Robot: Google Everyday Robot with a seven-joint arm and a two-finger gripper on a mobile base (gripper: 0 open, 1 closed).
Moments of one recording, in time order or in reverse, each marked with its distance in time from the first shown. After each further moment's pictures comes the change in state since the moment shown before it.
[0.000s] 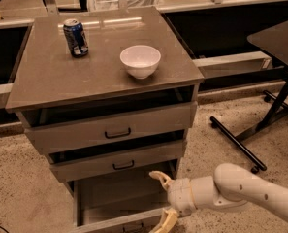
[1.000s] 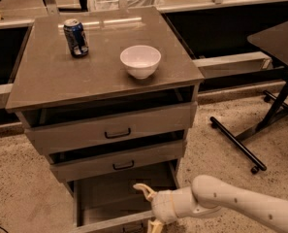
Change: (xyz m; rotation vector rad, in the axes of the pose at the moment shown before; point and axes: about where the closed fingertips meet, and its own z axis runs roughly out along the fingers) arm 0.051 0.009 0.076 -0.086 -0.046 -0.130
